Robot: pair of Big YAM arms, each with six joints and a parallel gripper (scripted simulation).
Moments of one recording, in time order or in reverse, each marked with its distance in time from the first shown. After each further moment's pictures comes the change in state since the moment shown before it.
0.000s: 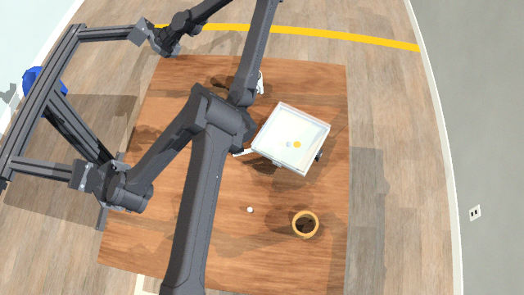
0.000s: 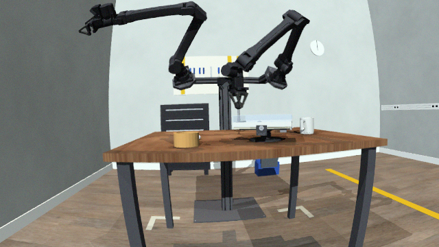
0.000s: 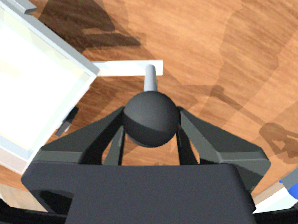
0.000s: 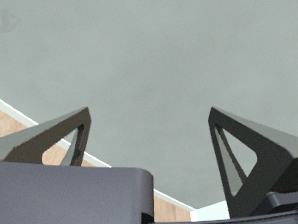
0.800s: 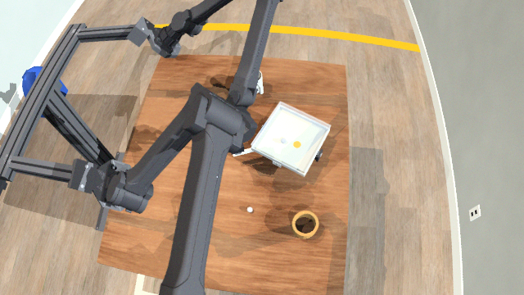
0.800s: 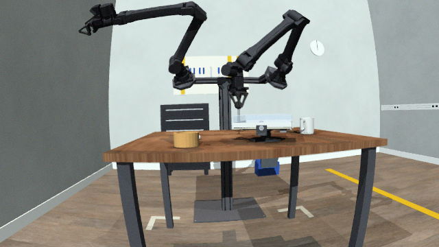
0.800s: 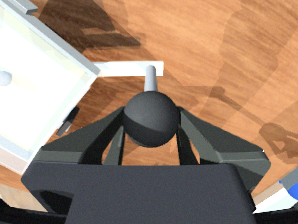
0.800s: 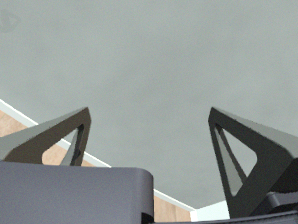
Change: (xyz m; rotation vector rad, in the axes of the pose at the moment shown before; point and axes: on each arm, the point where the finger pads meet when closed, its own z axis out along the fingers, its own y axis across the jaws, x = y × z) left arm -0.001 0.001 -0.002 0.002 -0.003 -0.002; right arm 0.000 0.000 0.000 0.000 0.000 0.000
